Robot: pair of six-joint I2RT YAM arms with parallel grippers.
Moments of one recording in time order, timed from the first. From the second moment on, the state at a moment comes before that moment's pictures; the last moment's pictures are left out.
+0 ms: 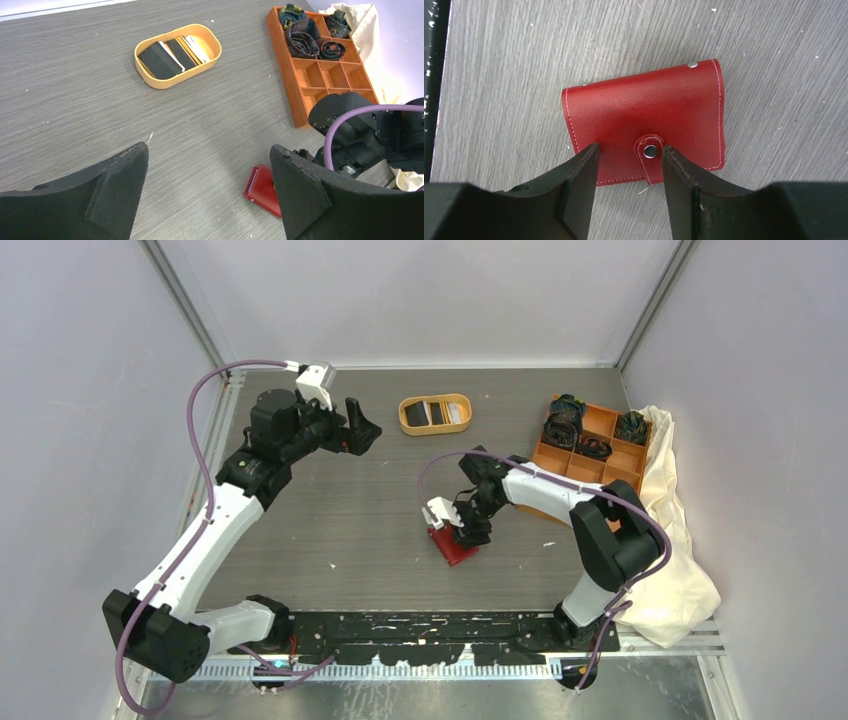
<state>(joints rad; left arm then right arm) -0.38 1.16 1.14 -0.26 0.24 -0.24 0.57 1.64 0.99 -0.75 -0.62 -1.28</state>
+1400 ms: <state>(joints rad) -0.38 1.16 1.14 -0.25 0.27 -0.25 0.61 1.72 1.07 -0.77 -0.51 -1.24</state>
